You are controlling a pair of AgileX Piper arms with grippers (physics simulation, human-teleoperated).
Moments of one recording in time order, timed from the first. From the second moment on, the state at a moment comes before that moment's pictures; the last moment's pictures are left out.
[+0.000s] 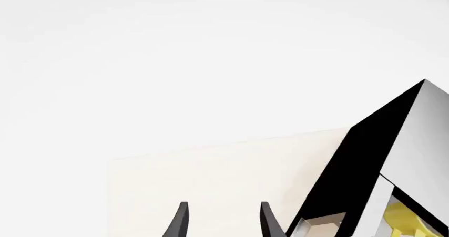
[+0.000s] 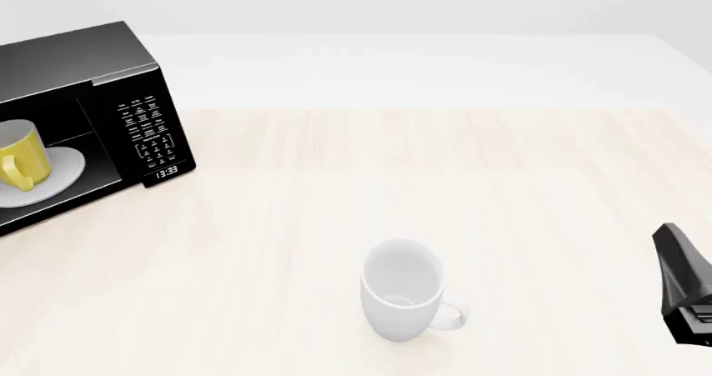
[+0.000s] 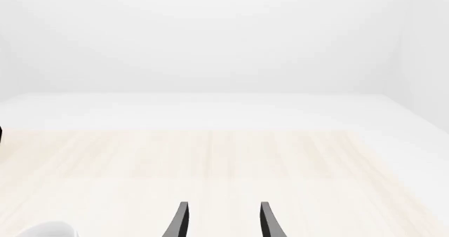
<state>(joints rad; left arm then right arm) 1.26 1.02 -0.70 0.29 -0.20 0.00 0.01 0.00 0.00 0.00</state>
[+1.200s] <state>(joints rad) 1.04 1.19 -0.60 0.19 -0.16 0.00 0.01 0.00 0.00 0.00</state>
